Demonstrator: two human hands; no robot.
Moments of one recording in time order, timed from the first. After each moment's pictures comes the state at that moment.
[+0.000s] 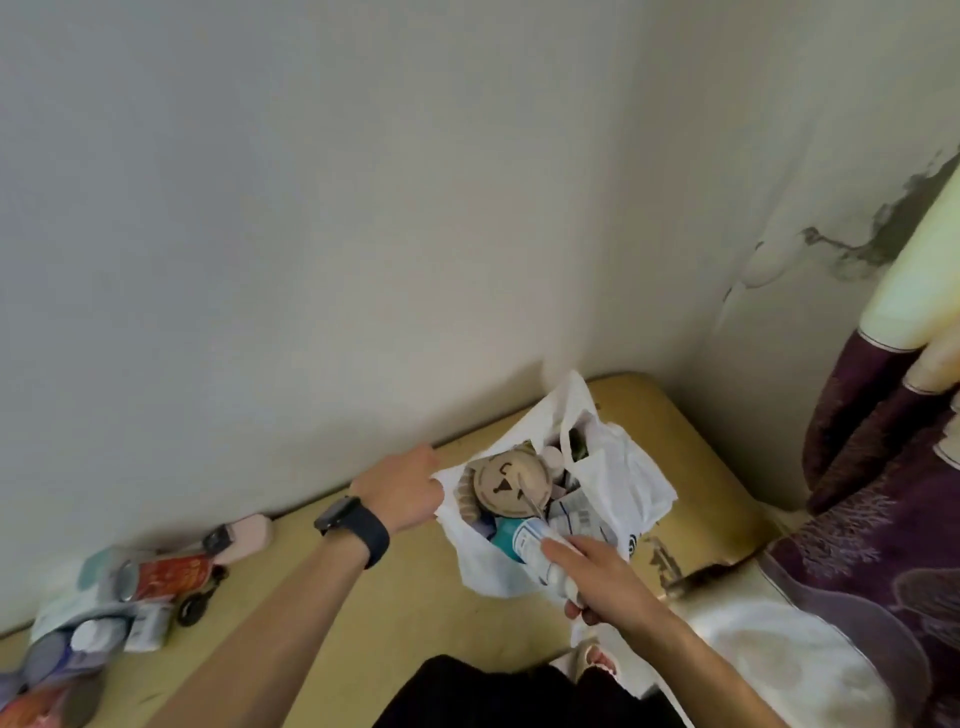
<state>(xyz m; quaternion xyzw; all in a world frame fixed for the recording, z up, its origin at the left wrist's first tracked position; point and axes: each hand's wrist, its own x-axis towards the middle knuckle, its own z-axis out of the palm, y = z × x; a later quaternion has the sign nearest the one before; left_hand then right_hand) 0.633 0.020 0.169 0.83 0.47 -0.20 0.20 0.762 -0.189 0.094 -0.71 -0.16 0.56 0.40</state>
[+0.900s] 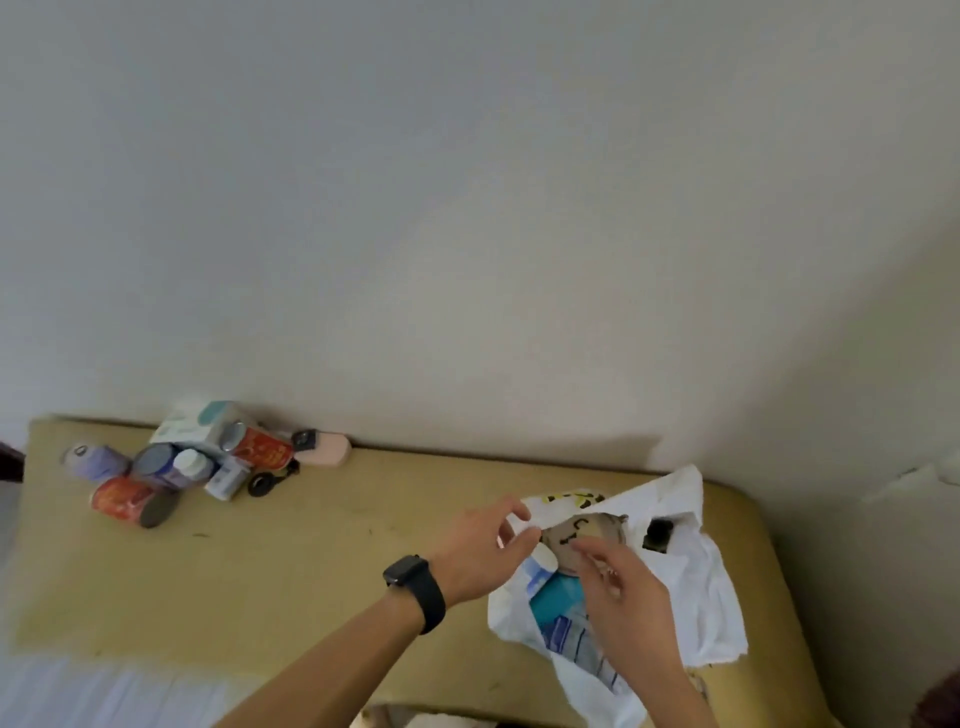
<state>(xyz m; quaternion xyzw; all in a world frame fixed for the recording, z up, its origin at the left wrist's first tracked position) 0.588 -0.021 0.114 0.74 0.52 0.04 0.43 0.755 -0.123 0.104 -0.76 -0.45 0.32 0.34</state>
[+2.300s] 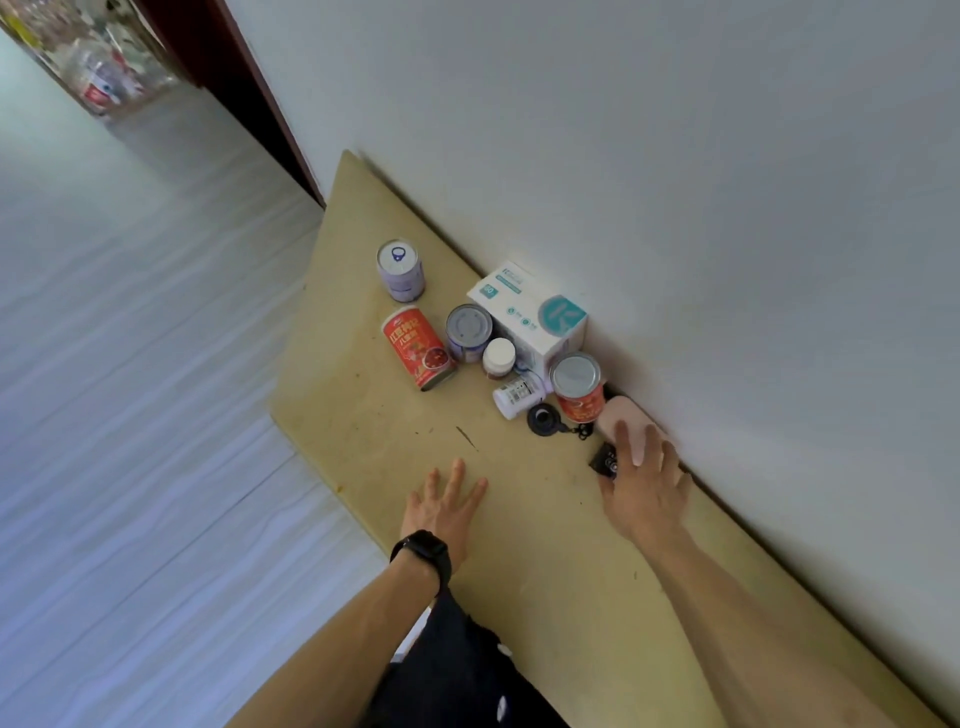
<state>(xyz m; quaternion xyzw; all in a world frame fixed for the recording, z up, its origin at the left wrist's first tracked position) 0.177 0.048 -0.075 0.56 0.71 -0.24 0.36 0.399 0.193 -0.084 -0.60 -0.77 0.11 -0.19</state>
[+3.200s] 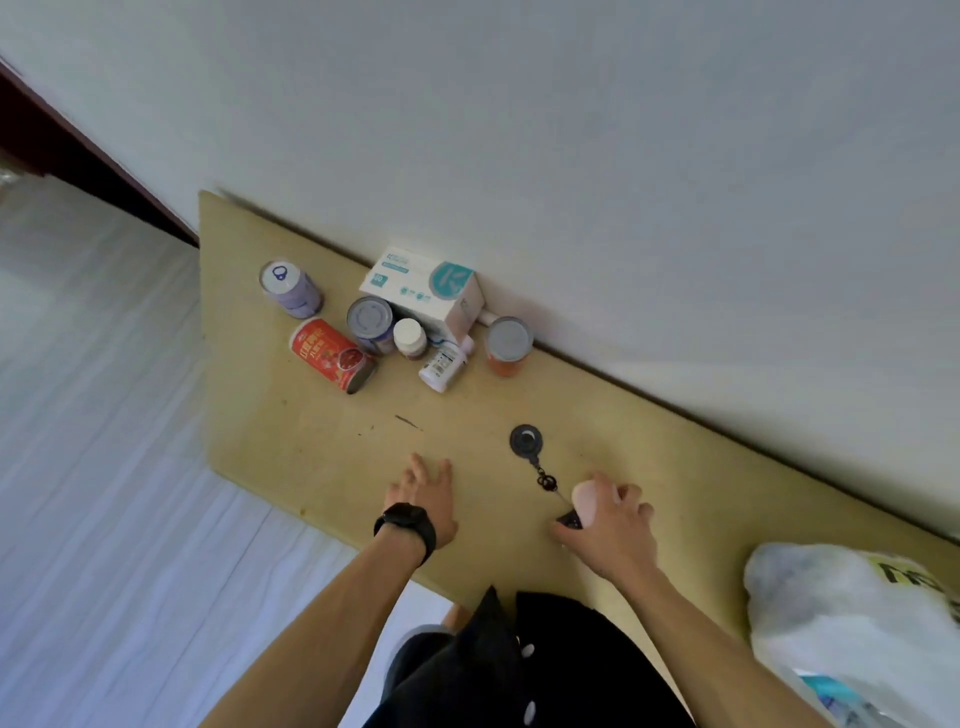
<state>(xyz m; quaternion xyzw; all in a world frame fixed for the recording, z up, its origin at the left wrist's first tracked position) 0.198 0.061 -0.062 0.60 0.66 -0.27 0.36 0.448 0.057 -0.064 -0.75 -0.55 0.34 -0.15</state>
